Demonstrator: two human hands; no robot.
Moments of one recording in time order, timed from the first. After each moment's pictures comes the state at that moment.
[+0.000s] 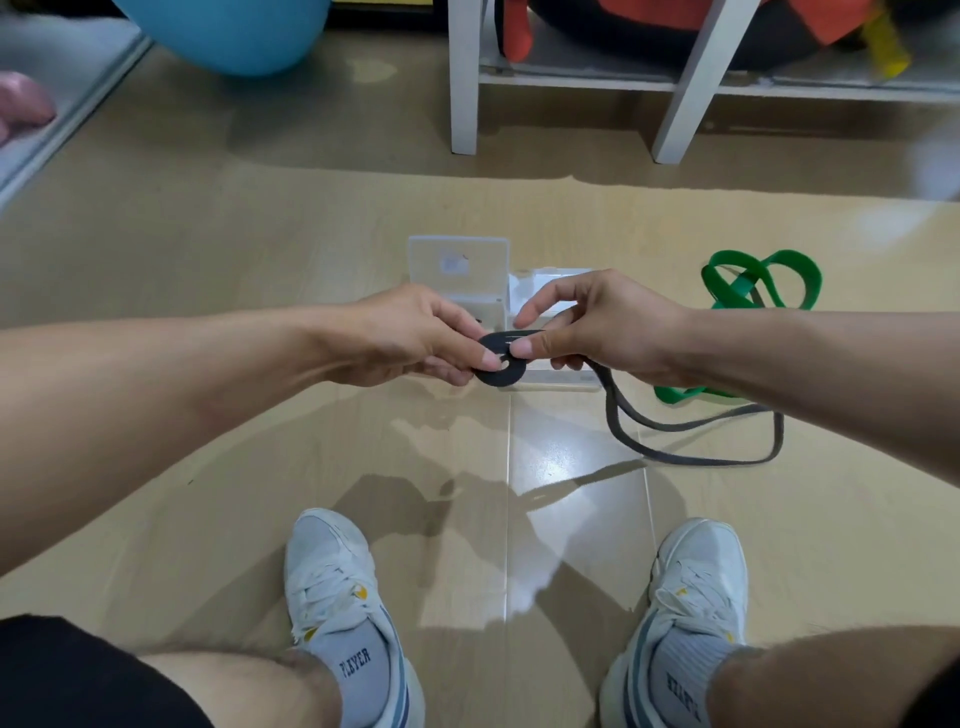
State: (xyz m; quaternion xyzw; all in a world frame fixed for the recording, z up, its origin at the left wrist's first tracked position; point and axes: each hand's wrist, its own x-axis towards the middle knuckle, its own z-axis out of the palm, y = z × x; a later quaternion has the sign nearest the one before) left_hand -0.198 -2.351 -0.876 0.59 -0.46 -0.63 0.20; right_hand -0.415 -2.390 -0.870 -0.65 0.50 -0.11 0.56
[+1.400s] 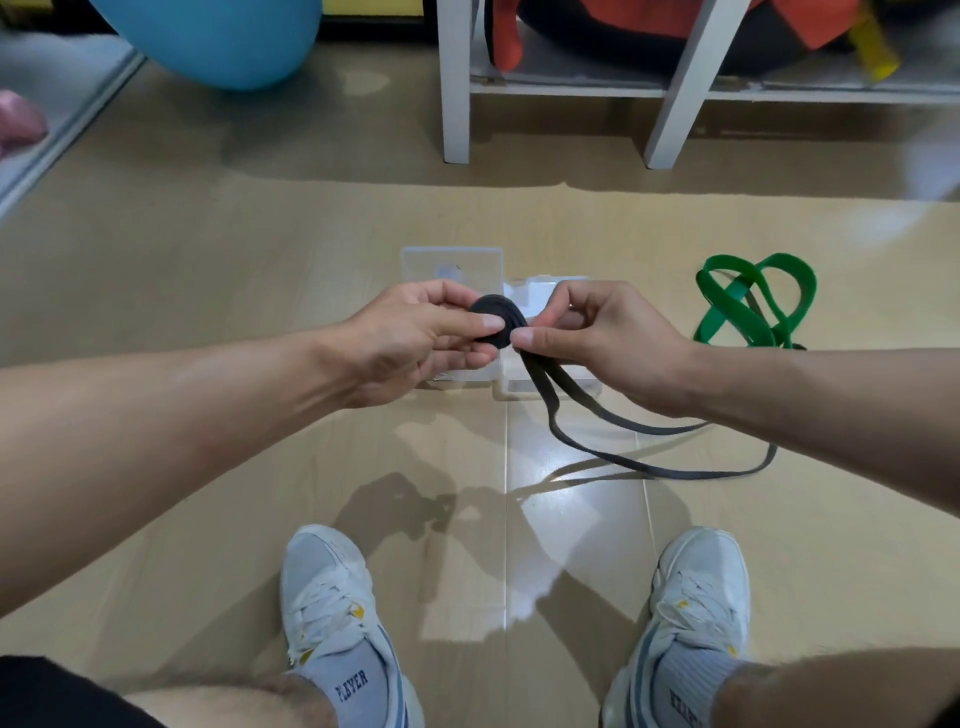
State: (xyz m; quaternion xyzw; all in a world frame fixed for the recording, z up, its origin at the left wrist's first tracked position) left_hand -0.214 -2.350 -0.871 0.55 -0.33 -0.66 0.39; right_hand -0.421 -2.380 -0.877 -0.61 0.47 -0.25 0.59
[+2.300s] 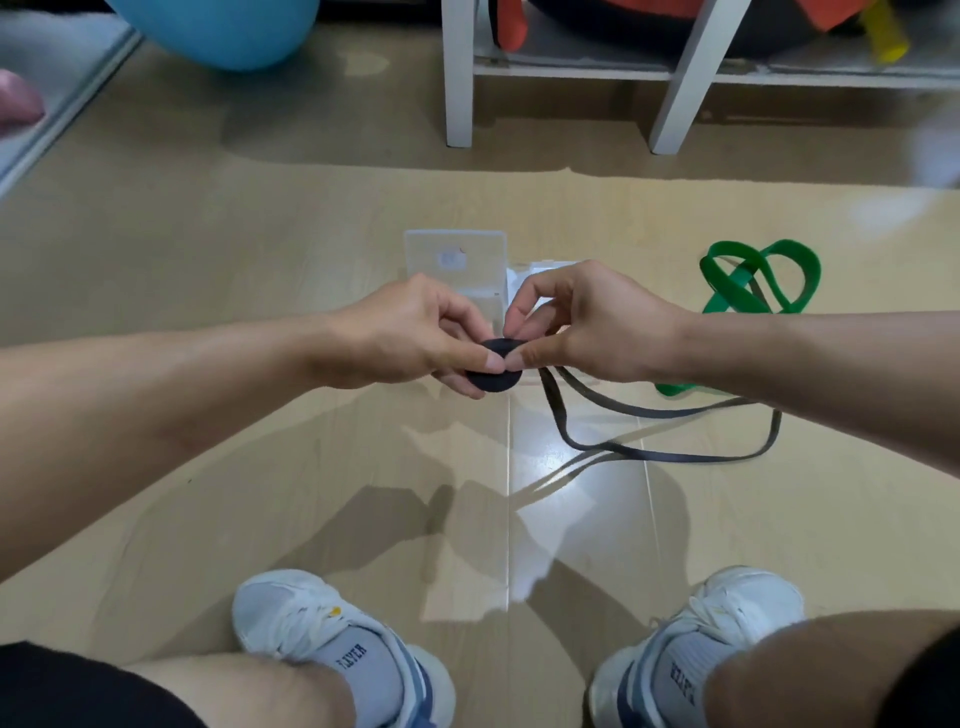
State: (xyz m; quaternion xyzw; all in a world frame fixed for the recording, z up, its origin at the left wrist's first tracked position) left_hand -0.203 -2.337 -0.871 0.58 -0.54 -0.57 0.20; right_hand -0.408 -2.378 -0.863 -0.76 0.45 -0.09 0.46
